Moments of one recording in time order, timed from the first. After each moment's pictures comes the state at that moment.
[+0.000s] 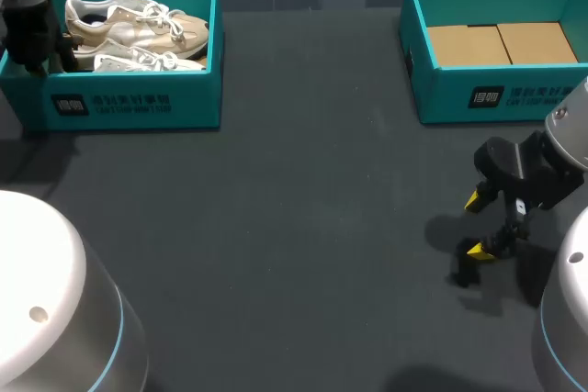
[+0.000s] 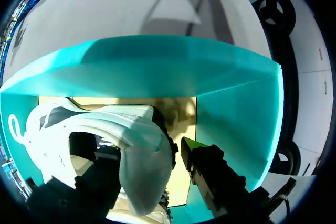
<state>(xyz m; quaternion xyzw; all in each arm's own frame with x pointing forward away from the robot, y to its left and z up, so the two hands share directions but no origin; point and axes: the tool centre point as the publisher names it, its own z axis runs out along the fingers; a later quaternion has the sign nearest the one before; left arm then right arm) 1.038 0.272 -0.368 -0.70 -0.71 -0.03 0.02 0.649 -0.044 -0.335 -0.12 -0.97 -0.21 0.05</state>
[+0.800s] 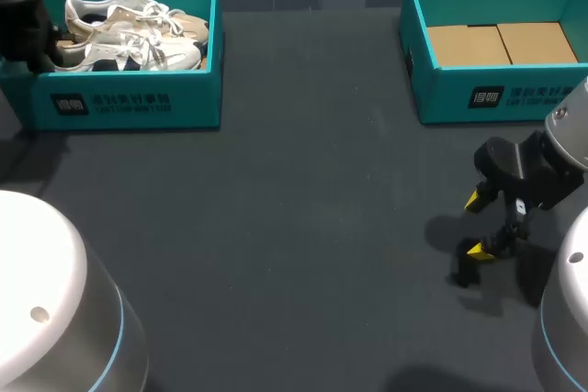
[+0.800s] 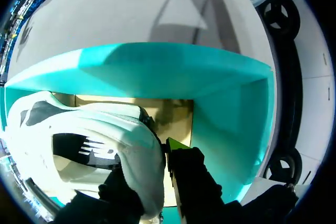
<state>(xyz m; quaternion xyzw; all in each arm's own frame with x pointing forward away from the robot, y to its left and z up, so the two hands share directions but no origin) 1.039 0.282 -0.358 -0.69 -0.72 0.00 0.01 0.649 -0.044 -0.335 -0.12 -0.97 -0.21 0.05</state>
